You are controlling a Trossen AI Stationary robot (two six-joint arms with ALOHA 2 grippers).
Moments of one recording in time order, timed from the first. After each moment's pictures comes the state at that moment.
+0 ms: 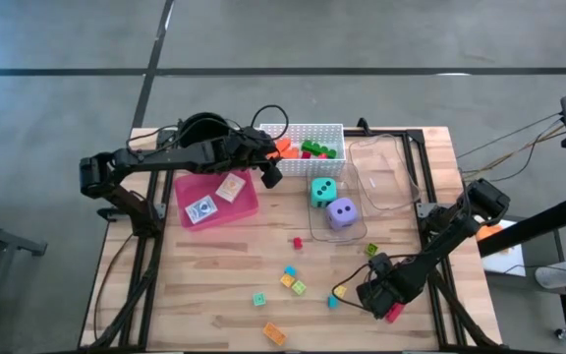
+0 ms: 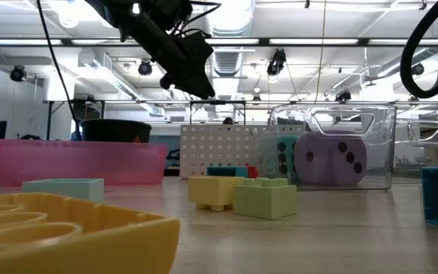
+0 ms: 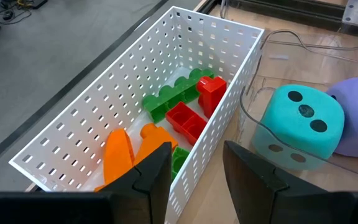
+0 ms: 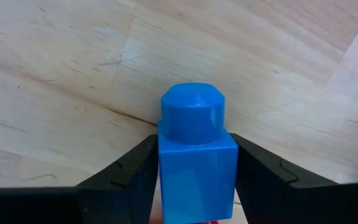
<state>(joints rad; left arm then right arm) 0.33 1.55 1.10 -0.18 -0.18 -0.05 0.79 1.70 0.93 -0.86 -0.05 2.01</state>
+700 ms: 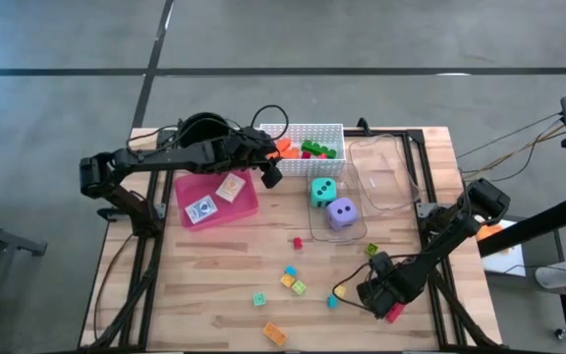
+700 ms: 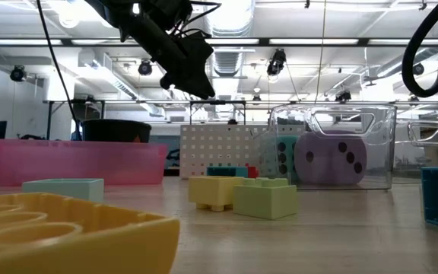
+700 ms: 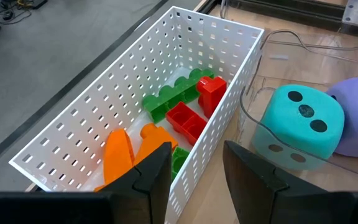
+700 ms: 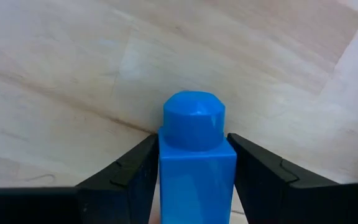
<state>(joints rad) 0.33 1.55 1.10 -0.18 -0.18 -0.05 0.79 1.69 0.93 -0.87 -0.02 2.01</state>
